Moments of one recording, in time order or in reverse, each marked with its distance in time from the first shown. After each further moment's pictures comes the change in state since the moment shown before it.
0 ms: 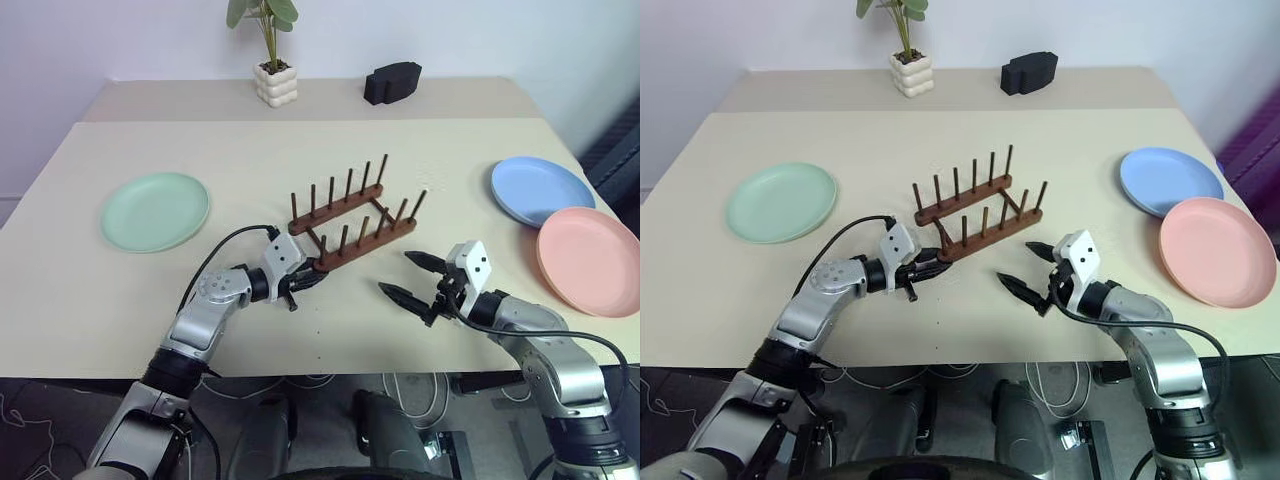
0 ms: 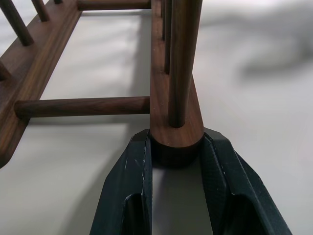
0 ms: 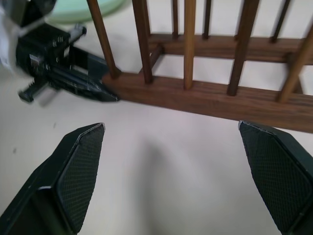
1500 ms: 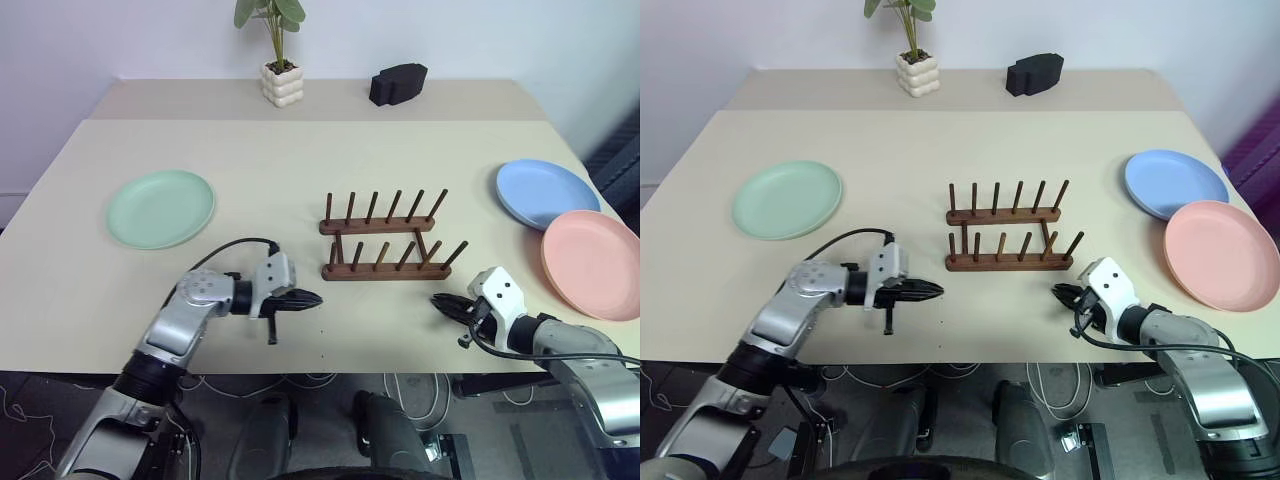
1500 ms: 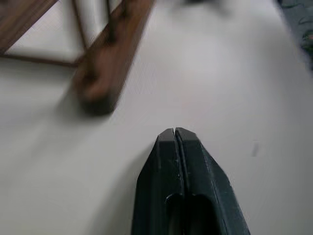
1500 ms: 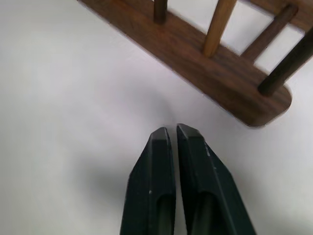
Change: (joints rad) left arm 0.050 0.089 -0.032 -0.123 -0.016 0.032 -0.247; right arm 0.131 -0.184 -0.039 -0.022 -0.127 0.033 -0.040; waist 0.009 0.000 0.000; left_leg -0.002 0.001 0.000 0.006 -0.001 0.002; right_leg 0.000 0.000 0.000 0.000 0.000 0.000
